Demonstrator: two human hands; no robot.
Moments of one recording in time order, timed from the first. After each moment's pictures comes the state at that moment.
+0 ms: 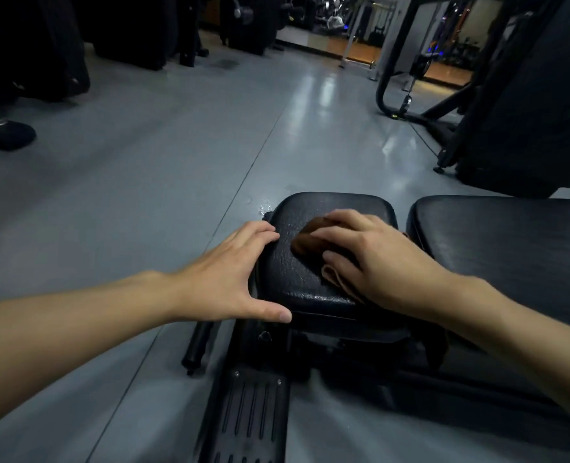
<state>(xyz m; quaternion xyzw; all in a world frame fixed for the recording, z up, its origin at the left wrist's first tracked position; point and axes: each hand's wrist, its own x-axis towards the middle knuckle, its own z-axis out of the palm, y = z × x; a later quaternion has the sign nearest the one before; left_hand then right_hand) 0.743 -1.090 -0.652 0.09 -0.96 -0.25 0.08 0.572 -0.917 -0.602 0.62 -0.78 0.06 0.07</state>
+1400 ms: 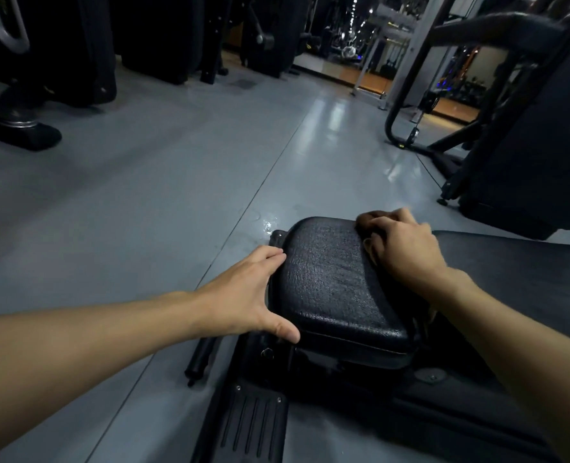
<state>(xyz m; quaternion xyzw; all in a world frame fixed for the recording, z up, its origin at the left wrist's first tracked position) 0.744 -1.088 -0.661 0.14 -0.92 -0.35 0.11 0.508 -0.949 -0.597 0.41 -0.90 0.04 0.13</state>
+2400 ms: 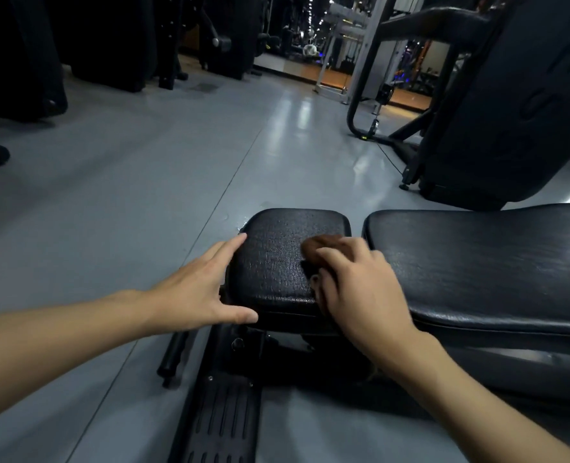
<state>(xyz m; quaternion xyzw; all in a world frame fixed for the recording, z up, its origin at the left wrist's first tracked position) 0.751 -1.079 -0.655 0.13 -0.94 -0.29 0.10 0.610 -0.872 -0.606 0.46 -0.86 0.14 0.17</state>
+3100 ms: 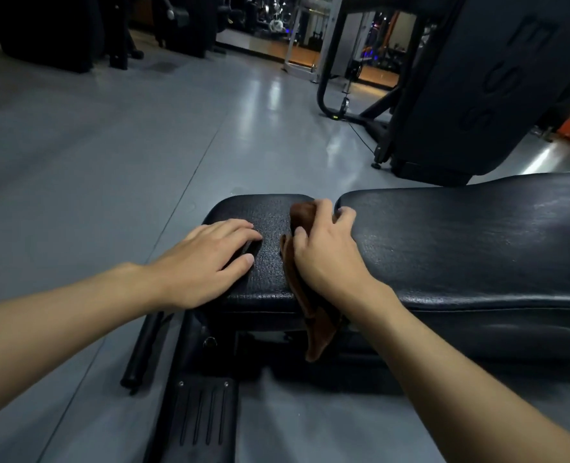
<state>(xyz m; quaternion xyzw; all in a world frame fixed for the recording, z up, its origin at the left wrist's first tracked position) 0.686 -1.073 -0.648 0.01 -0.97 -0.17 0.15 0.594 -0.903 -0.589 0.30 -0.92 0.26 0.02</state>
